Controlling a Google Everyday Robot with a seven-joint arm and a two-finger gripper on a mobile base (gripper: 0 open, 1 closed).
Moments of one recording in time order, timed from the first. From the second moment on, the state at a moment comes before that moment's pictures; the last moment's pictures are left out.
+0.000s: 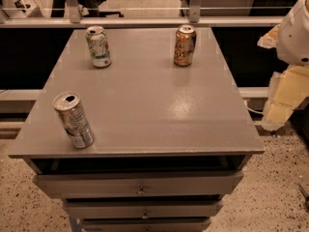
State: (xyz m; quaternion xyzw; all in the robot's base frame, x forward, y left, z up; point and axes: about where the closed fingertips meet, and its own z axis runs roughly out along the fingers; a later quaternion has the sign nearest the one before) arm 0.438 -0.217 0.977 -0.60 0.78 -0.04 0.16
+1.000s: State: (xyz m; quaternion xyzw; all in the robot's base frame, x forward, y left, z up) arm 0.462 -0.218 0.970 -0.60 0.78 -0.01 0.20
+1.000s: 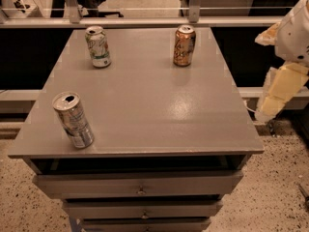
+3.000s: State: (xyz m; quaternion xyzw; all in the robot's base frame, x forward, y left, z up) arm 0.748 -0.139 0.894 -0.41 0.73 0.23 0.49
